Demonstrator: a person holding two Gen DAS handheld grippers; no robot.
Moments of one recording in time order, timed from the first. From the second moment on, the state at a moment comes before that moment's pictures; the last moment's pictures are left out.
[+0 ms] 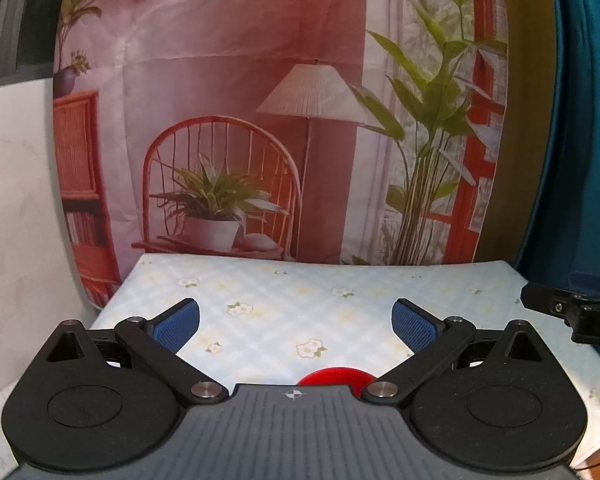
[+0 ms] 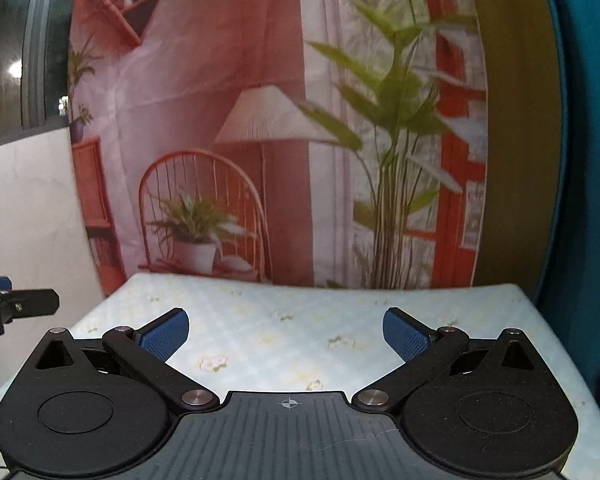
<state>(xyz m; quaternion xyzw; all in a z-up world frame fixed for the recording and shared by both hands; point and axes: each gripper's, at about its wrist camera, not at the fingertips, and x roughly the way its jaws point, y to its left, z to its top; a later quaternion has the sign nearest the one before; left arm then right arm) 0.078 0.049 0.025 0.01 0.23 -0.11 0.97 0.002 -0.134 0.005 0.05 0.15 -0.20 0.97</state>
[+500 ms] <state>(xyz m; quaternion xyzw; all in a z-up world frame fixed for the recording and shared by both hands) 0.067 0.042 0.032 0.04 0.21 -0.08 0.97 -0.013 -0.127 0.004 0.07 0.13 -0.22 0.96</state>
